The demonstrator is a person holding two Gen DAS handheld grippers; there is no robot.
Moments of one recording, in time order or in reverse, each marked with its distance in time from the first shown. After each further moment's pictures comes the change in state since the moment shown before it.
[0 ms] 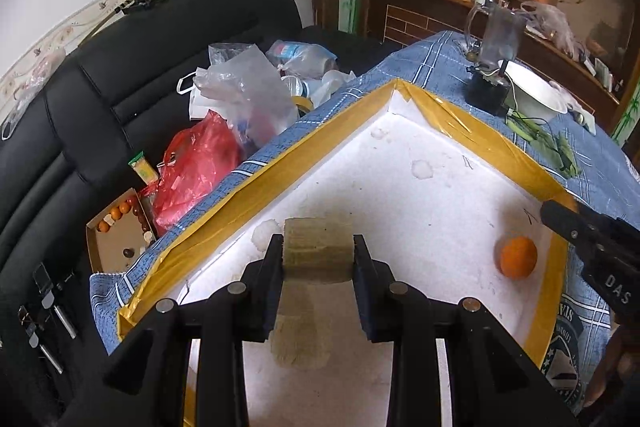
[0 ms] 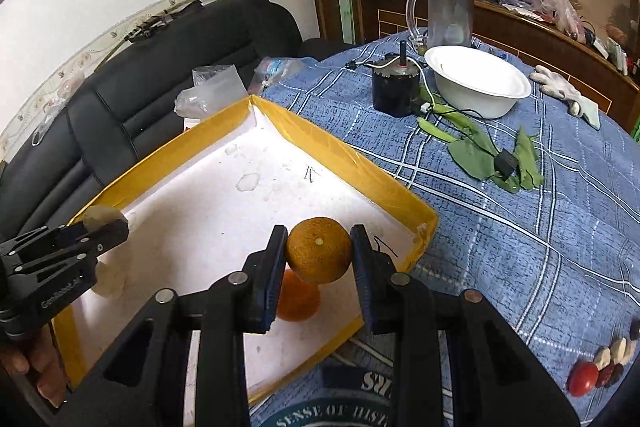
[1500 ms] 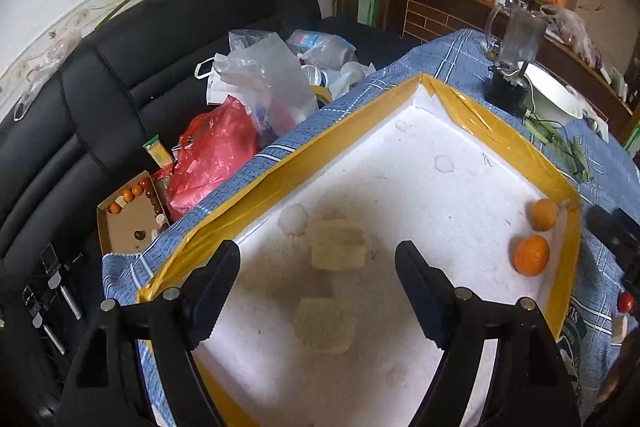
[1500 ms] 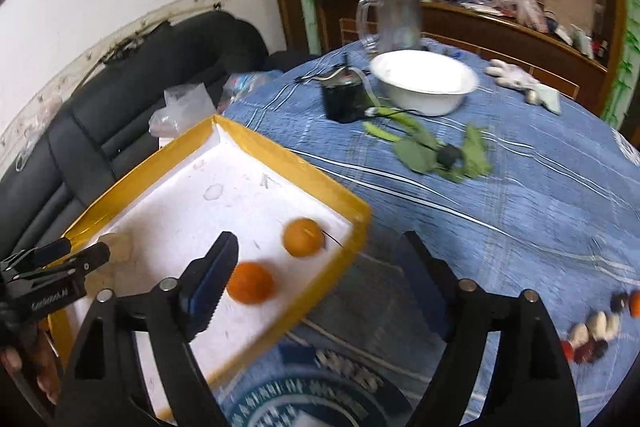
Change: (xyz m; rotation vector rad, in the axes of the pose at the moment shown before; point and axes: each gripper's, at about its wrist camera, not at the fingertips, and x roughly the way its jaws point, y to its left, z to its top) left arm -0.006 0.011 -0.008 -0.051 0.039 0.043; right arm -0.038 -0.027 -0.012 0.084 -0.050 -0.086
